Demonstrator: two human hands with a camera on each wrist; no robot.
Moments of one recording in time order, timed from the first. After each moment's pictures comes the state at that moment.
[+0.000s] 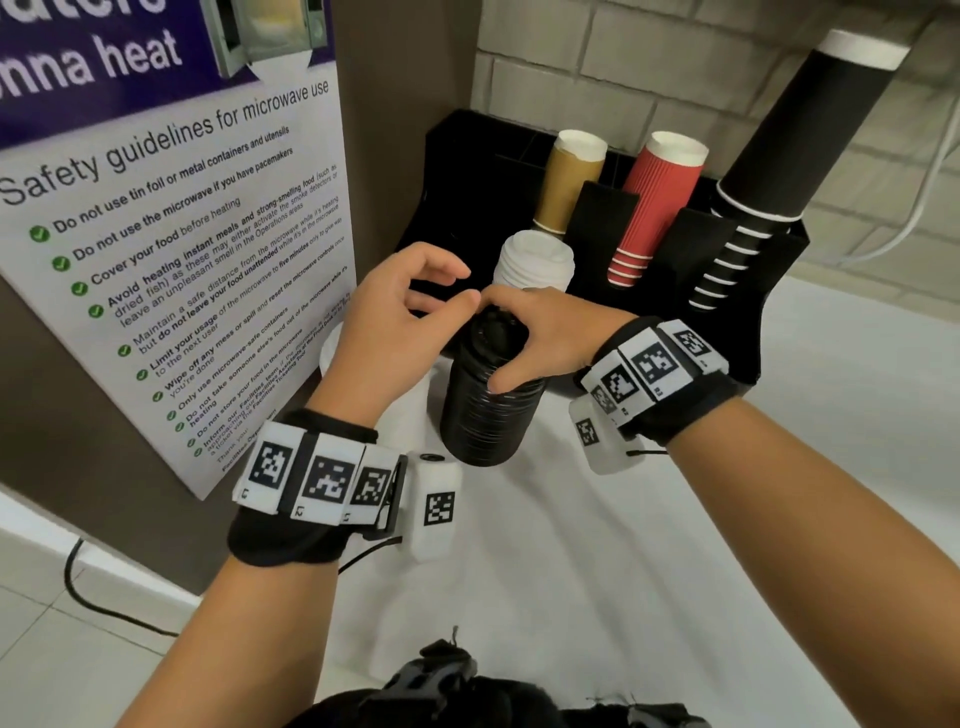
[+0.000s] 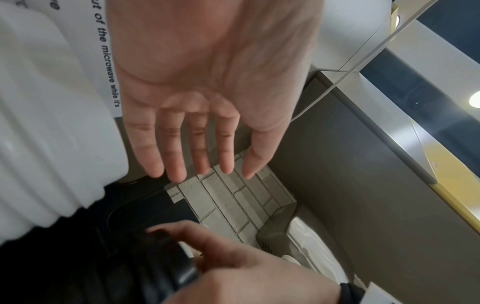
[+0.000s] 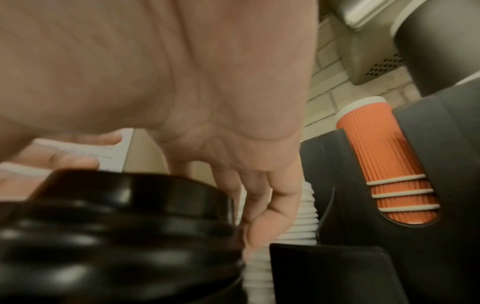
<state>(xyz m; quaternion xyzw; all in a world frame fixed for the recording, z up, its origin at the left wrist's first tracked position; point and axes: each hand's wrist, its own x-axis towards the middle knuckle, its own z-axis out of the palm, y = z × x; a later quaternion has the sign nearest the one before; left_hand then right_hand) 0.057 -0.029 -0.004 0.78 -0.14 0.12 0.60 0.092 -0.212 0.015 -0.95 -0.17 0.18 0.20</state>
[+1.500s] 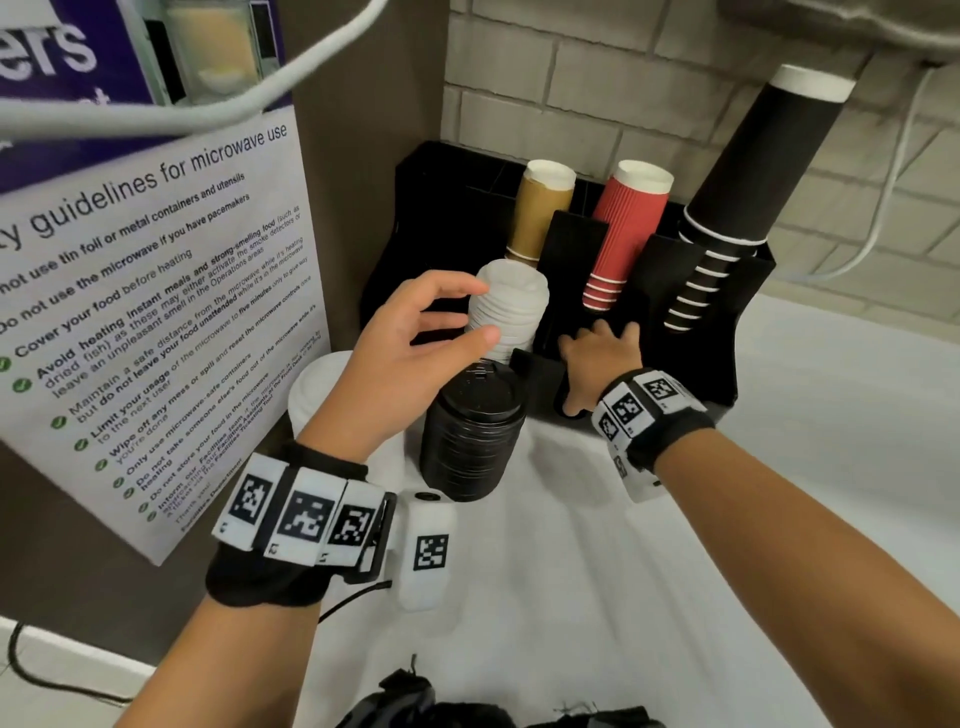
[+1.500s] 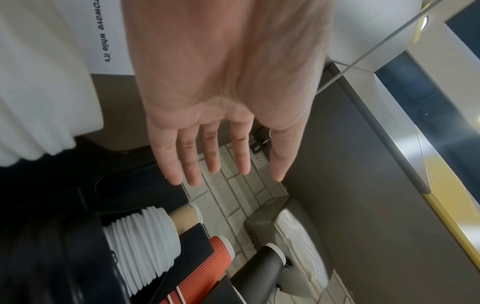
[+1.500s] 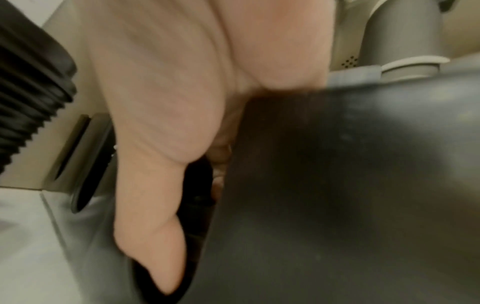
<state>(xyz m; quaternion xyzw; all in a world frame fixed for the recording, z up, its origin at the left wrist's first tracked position) 0.057 -0.047 0.007 0.72 -0.21 0.02 0.66 0.120 -0.278 -0.041 -0.97 0.02 0.07 -0.21</state>
